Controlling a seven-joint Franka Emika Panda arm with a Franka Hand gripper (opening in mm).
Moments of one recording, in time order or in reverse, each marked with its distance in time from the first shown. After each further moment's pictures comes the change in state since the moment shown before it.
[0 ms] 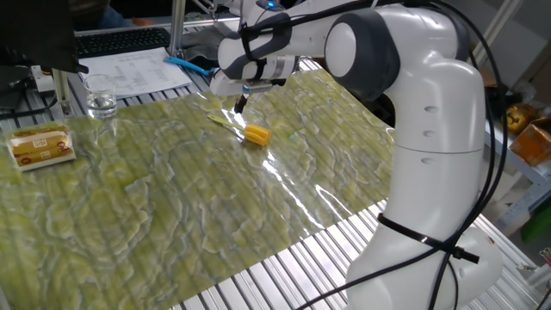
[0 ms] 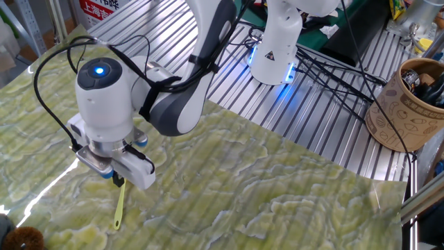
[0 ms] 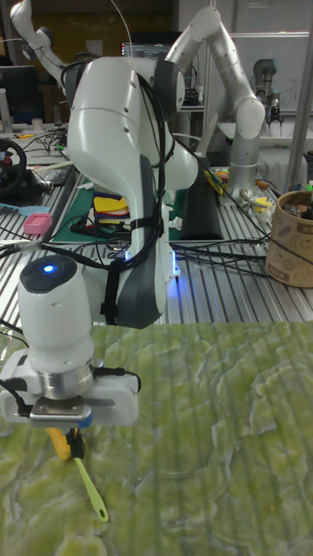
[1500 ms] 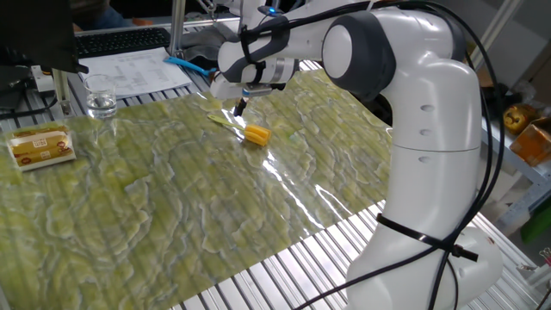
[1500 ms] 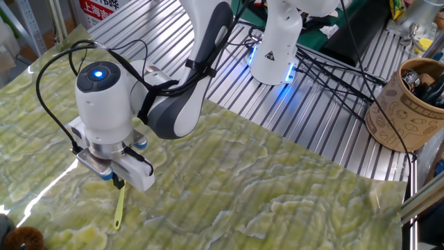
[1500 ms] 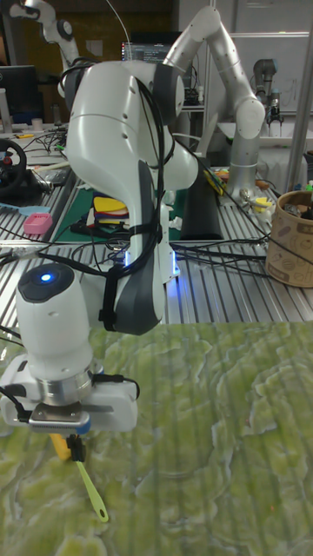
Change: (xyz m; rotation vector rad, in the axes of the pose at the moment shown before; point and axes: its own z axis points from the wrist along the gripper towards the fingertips) arm 0.001 -0.002 0.014 -0.013 0.008 0.026
